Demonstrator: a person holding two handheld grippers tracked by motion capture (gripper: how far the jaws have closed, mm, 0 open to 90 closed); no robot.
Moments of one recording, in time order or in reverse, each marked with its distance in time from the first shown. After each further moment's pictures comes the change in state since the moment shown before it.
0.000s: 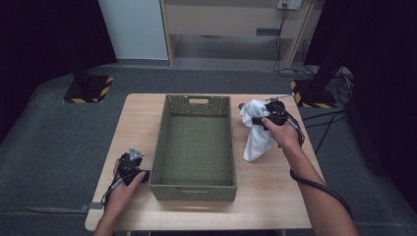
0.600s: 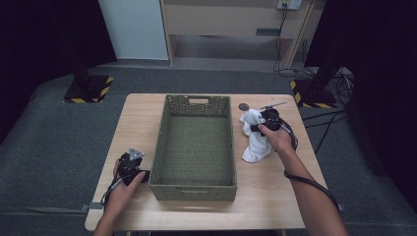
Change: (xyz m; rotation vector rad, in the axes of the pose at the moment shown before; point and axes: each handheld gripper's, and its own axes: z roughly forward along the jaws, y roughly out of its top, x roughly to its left) left arm 0.000 0.000 0.000 0.000 -0.002 0.002; right arm -0.019 -0.023 0.052 0.083 -0.024 0.015
